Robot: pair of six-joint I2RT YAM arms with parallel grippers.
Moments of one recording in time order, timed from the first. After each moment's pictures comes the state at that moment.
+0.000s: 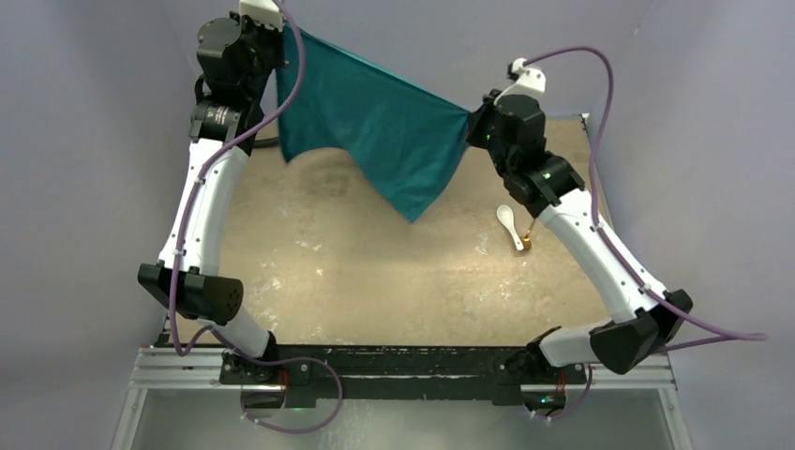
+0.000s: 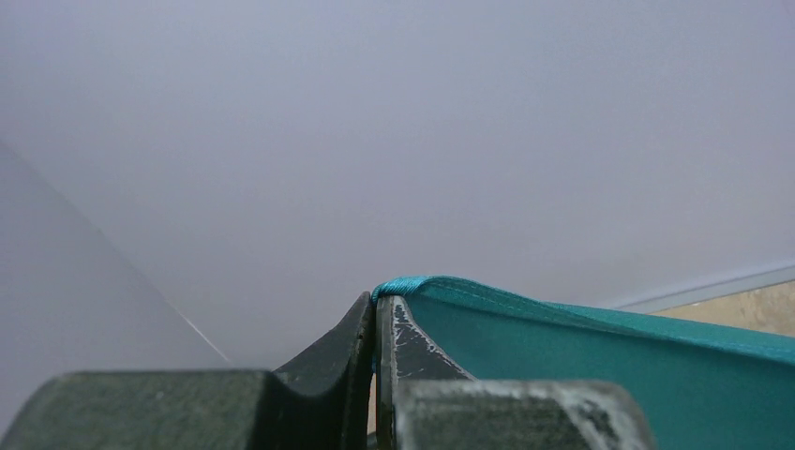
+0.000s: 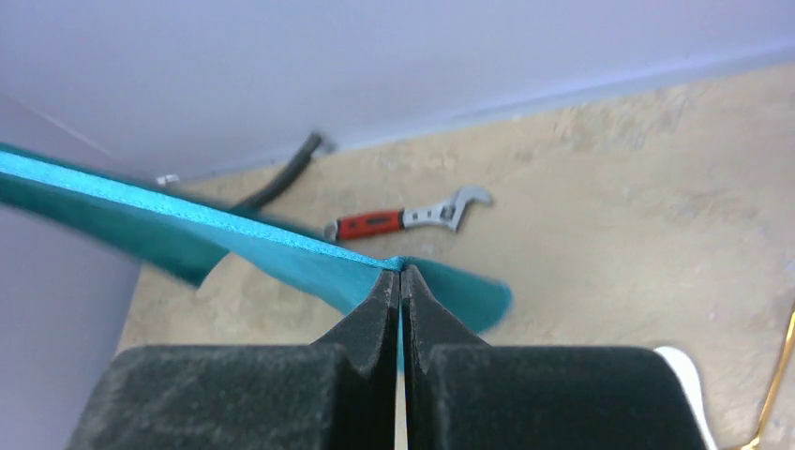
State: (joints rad) left arm -0.18 1.63 2.00 -0.25 -0.09 0.25; right arm 0.51 1.37 1.50 -0.39 0.38 0.49
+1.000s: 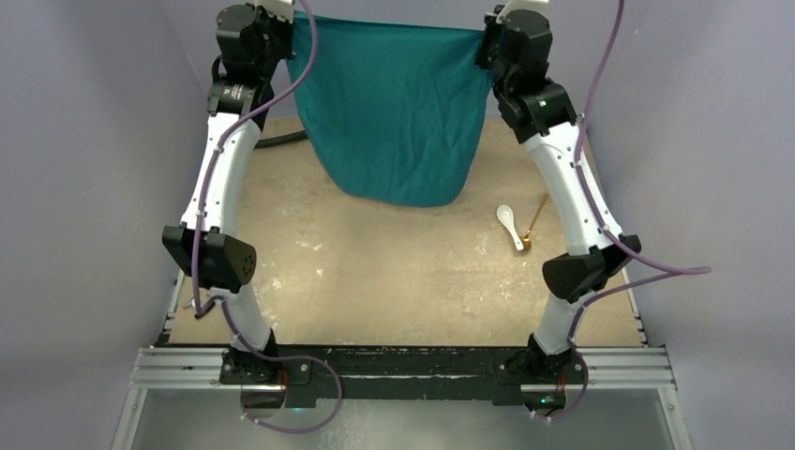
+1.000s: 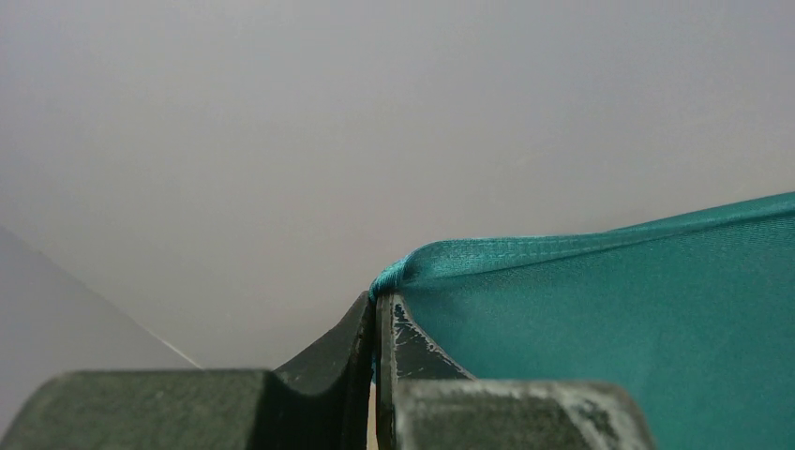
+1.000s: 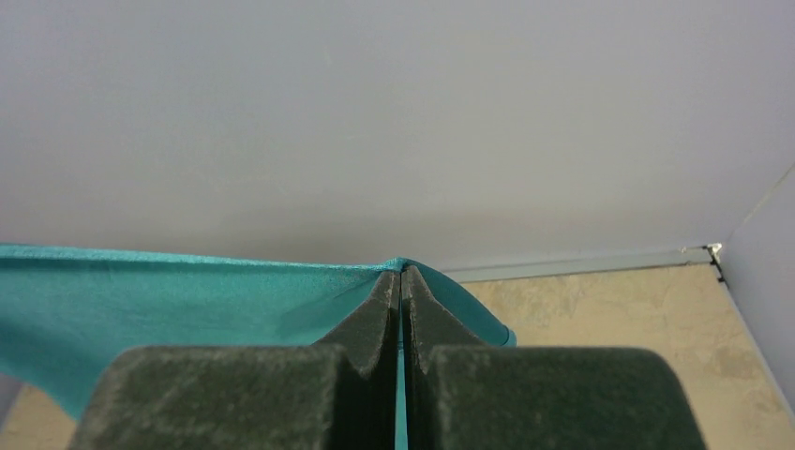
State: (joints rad) left arm -0.14 1.86 2.16 -0.25 -0.04 0.27; right arm 0.40 1.84 2.28 -0.49 0.42 0.17
